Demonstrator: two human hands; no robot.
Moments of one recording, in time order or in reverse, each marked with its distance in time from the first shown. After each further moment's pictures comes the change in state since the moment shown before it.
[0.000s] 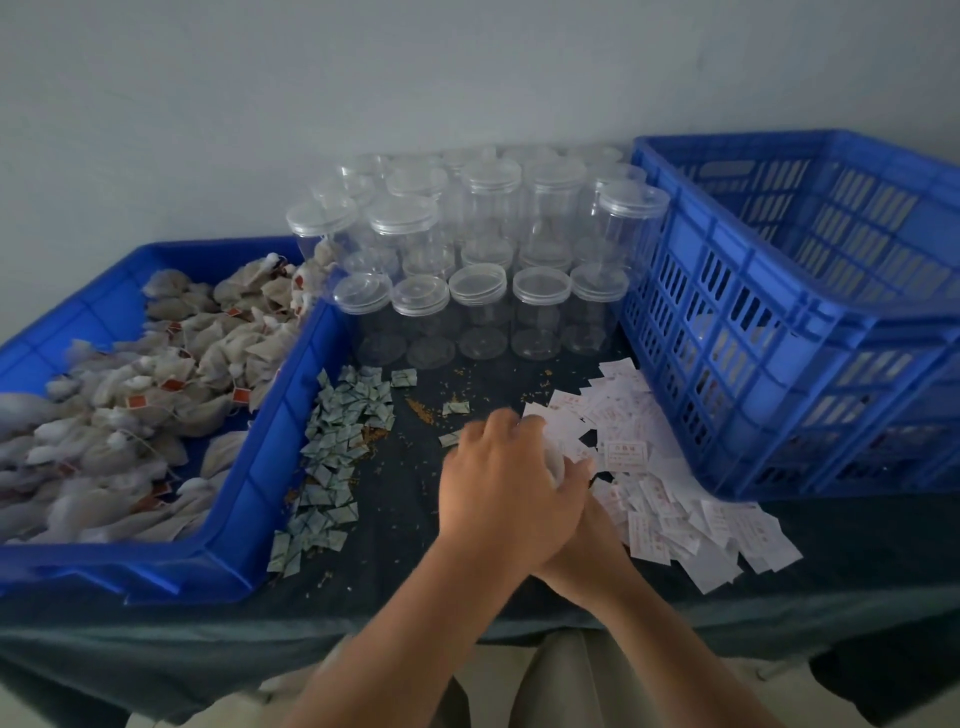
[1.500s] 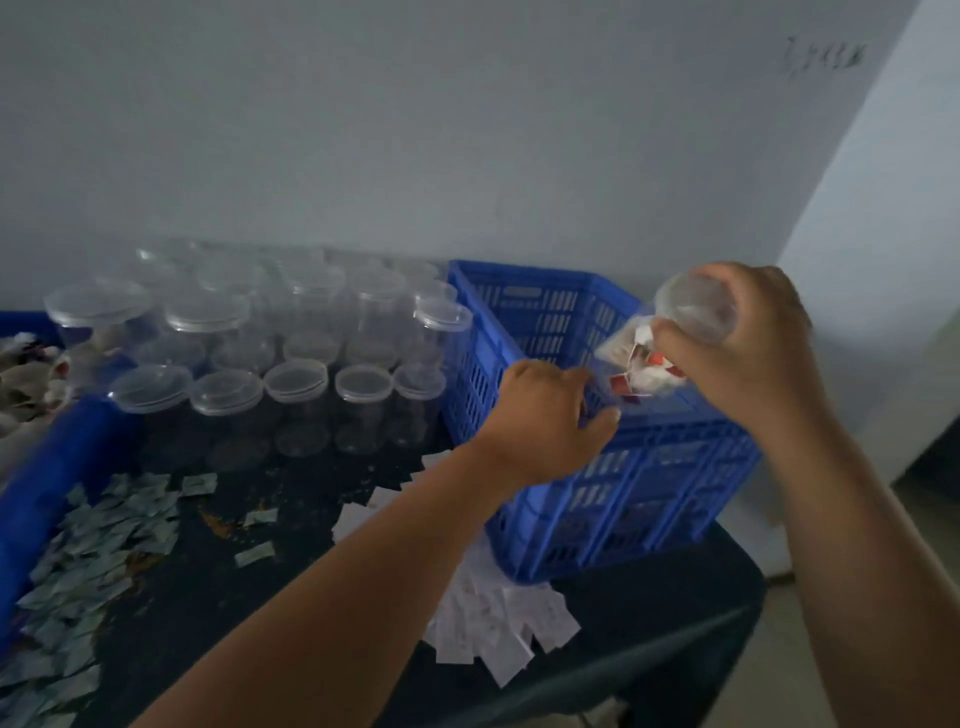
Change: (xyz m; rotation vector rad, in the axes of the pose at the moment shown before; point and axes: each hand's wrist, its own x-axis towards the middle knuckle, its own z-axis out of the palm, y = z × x) left_hand 0.144 0.194 -0.006 -0.413 0.017 0.628; right_hand 0.032 -0.074 -0.382 -0.599 0.791 0.018
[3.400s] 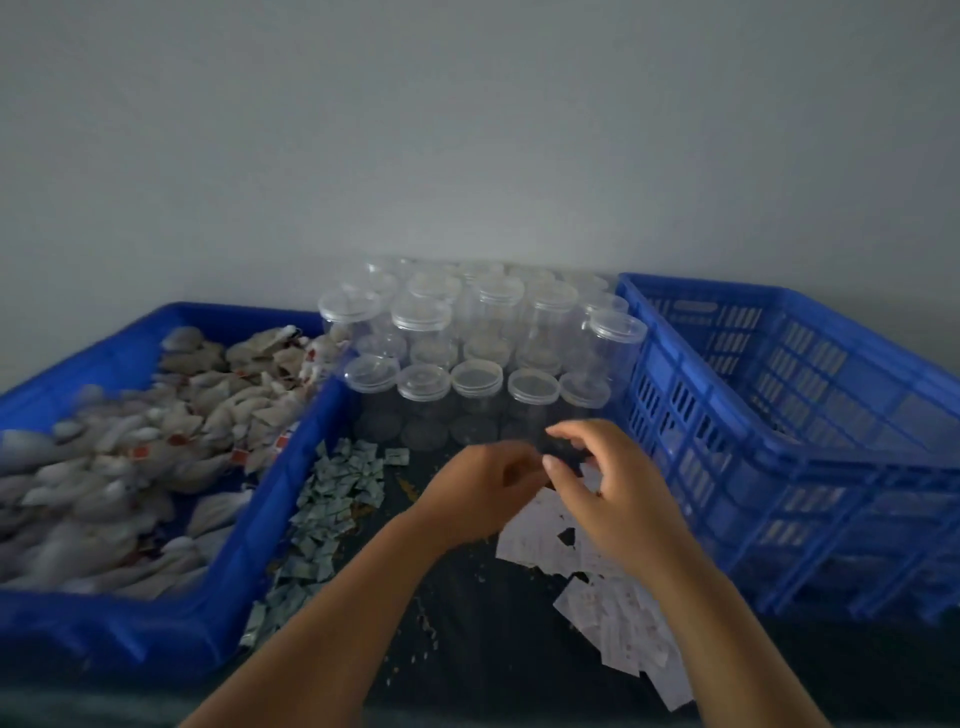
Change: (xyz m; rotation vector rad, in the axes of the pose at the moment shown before) left_hand -0.185 -0.163 -0.073 -0.041 -0.085 -0.452; right_hand -0.144 -0.139 0.153 0.498 -0.528 -0.205
